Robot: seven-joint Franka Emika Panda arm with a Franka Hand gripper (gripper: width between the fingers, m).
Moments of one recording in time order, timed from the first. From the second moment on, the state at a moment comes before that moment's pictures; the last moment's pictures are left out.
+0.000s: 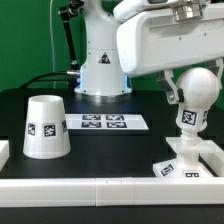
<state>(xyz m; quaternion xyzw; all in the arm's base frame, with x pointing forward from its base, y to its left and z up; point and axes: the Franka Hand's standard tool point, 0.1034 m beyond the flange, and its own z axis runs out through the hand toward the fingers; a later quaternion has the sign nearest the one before) 0.612 0.084 0.131 -0.96 -0.22 -0.15 0.08</state>
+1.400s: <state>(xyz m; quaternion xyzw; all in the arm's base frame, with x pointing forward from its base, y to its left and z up) 0.602 0.069 0.119 -0.95 -0.21 -0.24 0.02</state>
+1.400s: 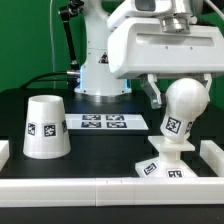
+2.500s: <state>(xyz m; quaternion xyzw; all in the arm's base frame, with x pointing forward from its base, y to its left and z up) 0.595 0.065 0.148 -0.95 -0.20 -0.23 0.02</state>
